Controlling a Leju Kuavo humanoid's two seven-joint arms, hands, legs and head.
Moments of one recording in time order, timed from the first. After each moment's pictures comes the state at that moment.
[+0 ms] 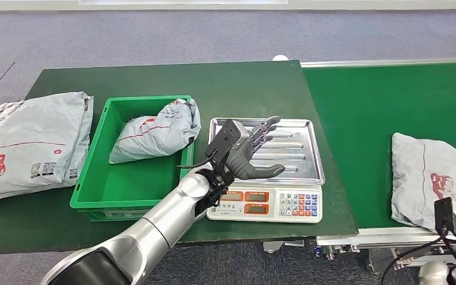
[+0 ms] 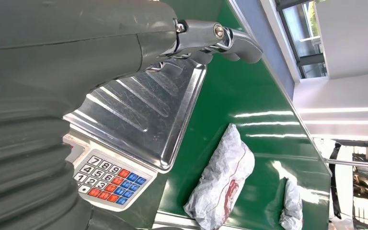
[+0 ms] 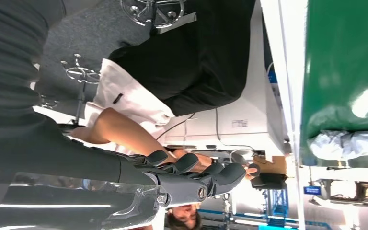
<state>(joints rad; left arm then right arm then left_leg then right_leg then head) -0.77 -0.36 -0.64 -0.54 0.27 -0.17 -0.39 -0.20 -0.07 -0.80 -1.12 1.57 -0.26 0.31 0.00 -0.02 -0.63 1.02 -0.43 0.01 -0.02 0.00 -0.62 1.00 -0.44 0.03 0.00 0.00</state>
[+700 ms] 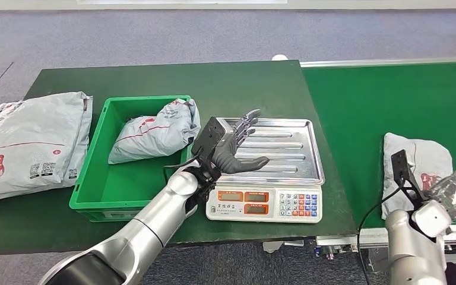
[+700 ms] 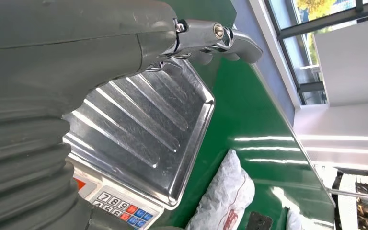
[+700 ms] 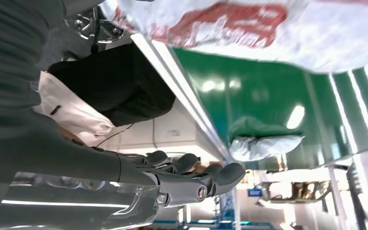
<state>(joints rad) -0.74 -0.33 -0.49 -0.58 0.13 -0.16 -0.40 -0.49 -0.13 -0.54 -0.75 1.57 -0.38 0.36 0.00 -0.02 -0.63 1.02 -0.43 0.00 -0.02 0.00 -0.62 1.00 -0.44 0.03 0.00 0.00</state>
